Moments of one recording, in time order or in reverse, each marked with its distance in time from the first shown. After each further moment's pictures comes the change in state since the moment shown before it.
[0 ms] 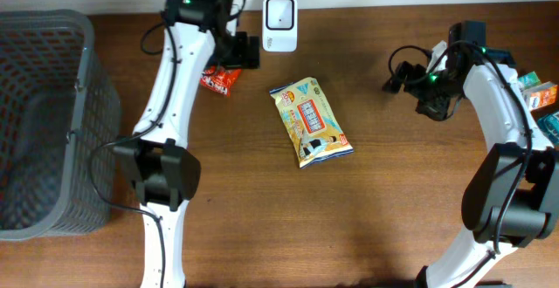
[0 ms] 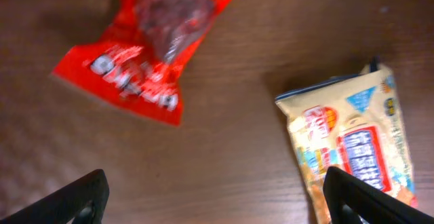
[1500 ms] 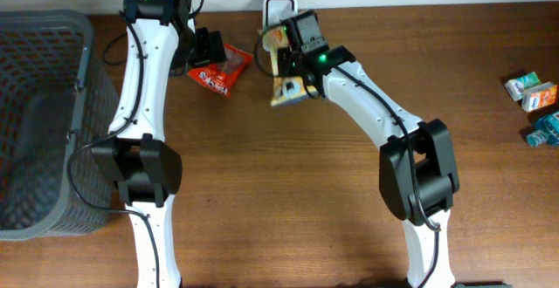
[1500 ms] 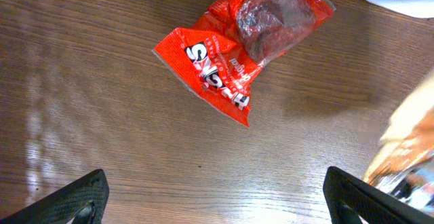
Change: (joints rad) left arm 0.138 0.000 0.000 -0.047 -0.014 -0.109; right arm 0.602 0.261 0.279 0.473 0.487 0.016
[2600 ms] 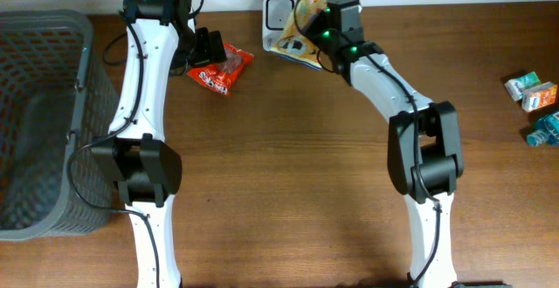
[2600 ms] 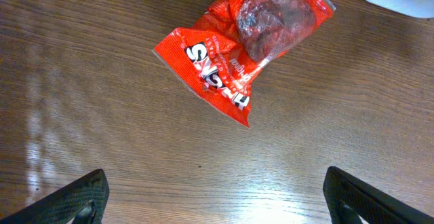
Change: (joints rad) left arm 0.000 0.000 0.000 0.000 0.000 0.000; right arm -0.160 0.133 0.010 0.392 -0.183 0.535
